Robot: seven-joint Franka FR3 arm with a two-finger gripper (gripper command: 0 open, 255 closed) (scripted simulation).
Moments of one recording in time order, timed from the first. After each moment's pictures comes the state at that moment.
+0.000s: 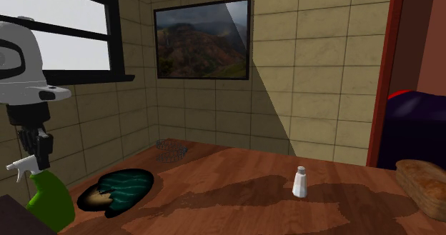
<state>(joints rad) 0.11 -0.17 0.49 -2.86 0.15 2.73 0.44</state>
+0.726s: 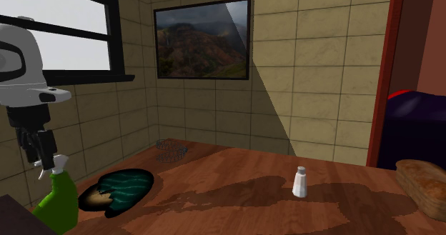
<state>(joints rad) 0.11 -0.15 0.49 -2.87 0.14 2.75 0.45</state>
